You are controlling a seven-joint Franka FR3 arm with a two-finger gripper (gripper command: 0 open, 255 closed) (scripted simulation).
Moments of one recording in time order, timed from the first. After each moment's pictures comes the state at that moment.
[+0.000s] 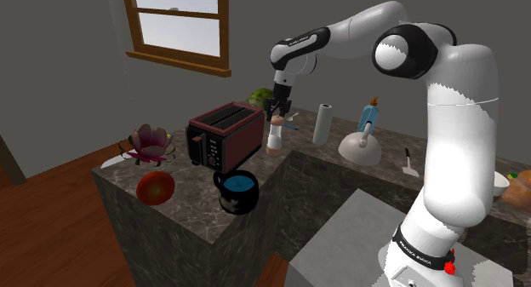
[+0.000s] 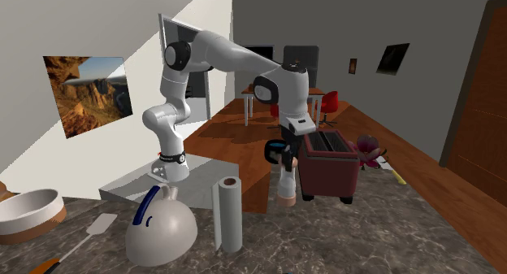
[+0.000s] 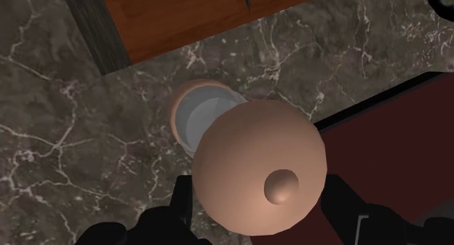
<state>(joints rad) -0.03 0.38 -0.21 -1.64 0.31 1.94 -0.27</state>
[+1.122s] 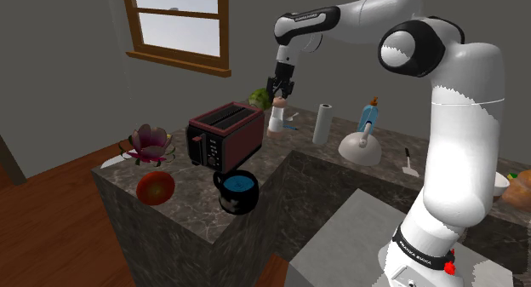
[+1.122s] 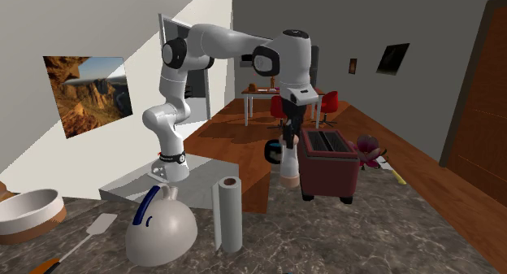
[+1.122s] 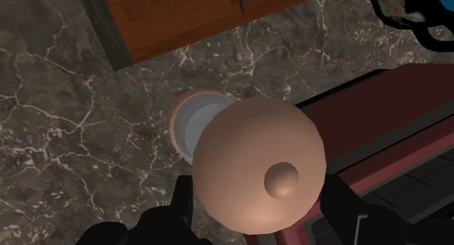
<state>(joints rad) -0.03 0.34 -0.21 -1.48 0.29 1.74 -0.22</state>
